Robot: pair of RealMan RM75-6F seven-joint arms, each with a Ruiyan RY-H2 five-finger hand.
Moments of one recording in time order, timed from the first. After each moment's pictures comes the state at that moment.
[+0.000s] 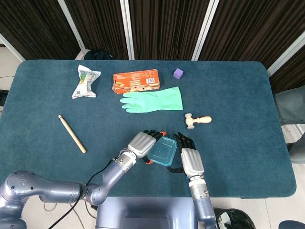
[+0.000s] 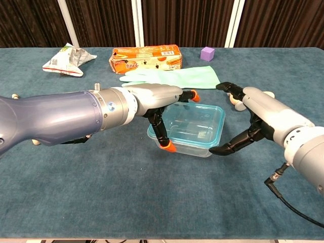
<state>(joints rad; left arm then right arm) -1.10 -1.76 -0.17 -1.51 0.72 0.86 0.59 0.38 -1.83 0.21 -1.78 -1.09 1.34 -0.49</state>
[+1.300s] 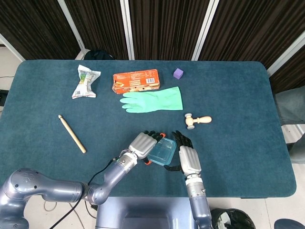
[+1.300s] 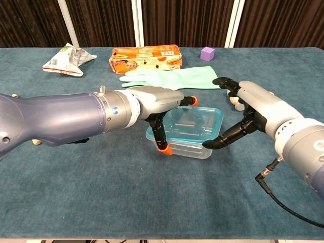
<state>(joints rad) -1.15 -1.77 -0.14 -1.52 0.67 0.85 0.65 0.40 -1.87 0.26 -1.81 -1.03 1.36 -0.48</state>
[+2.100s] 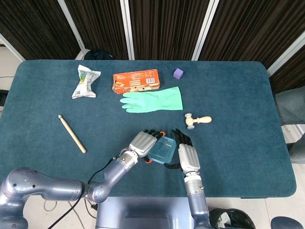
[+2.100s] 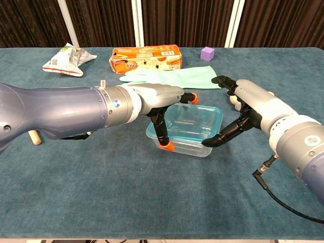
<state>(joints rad) -1.16 -1.75 -0.17 -1.56 0.64 0.81 0.59 0.42 -1.90 0.28 -1.78 -1.01 1.37 -0.49</state>
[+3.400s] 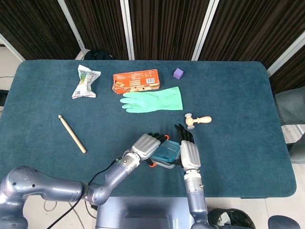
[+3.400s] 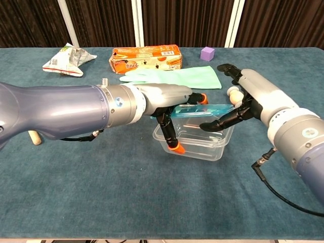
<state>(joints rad) -1.18 -1.73 -0.16 -1.56 0.65 0.86 0.56 0.43 -1.92 0.30 -1.75 -1.03 1.40 -0.44</state>
